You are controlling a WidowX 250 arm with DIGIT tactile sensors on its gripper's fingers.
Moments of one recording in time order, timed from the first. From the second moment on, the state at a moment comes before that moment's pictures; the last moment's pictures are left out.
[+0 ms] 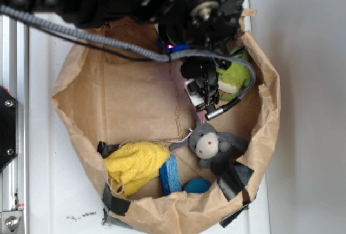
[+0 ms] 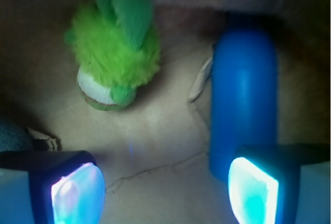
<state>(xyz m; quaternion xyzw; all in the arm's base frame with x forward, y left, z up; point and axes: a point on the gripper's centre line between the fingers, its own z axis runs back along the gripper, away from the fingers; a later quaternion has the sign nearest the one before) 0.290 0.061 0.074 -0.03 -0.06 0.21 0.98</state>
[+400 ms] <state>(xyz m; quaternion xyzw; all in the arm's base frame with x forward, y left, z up) 0.292 0.079 0.073 -0.04 -0.07 0.22 0.97</state>
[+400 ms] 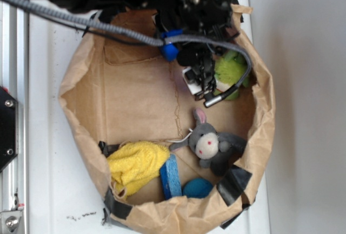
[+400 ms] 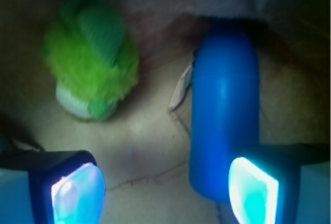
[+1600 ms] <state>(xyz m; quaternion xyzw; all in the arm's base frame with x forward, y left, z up) 0.290 0.112 0.075 -0.03 -0.07 0.27 0.96</state>
